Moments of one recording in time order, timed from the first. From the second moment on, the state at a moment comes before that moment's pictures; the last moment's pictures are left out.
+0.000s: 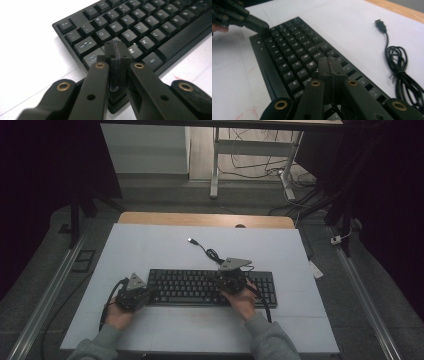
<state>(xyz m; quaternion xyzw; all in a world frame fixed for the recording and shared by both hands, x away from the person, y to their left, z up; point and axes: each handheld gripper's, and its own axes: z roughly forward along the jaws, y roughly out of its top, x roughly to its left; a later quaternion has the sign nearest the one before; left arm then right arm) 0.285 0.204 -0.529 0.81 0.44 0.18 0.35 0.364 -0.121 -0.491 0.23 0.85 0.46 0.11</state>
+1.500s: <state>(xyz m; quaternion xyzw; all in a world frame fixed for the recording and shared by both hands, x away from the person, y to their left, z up) 0.286 0.203 -0.533 0.81 0.44 0.18 0.34 0.377 -0.081 -0.518 0.21 0.88 0.41 0.11</state>
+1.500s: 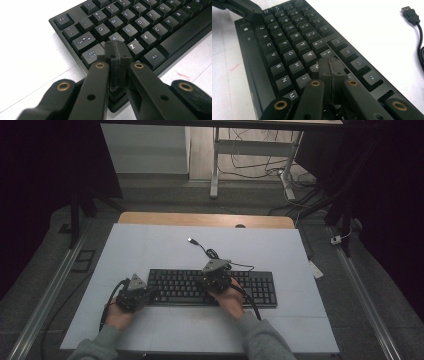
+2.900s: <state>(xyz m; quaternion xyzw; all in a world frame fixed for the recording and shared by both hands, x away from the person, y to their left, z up) 0.278 0.215 -0.522 0.78 0.45 0.19 0.40 0.360 -0.142 -0.495 0.23 0.86 0.44 0.11</state>
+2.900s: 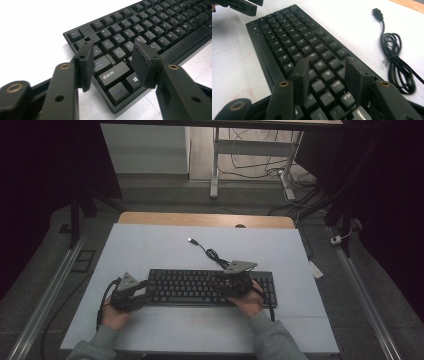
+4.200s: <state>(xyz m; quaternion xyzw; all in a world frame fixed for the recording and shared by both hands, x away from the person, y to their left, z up) 0.270 0.180 -0.513 0.82 0.39 0.15 0.40 0.348 -0.182 -0.497 0.25 0.85 0.44 0.13</state>
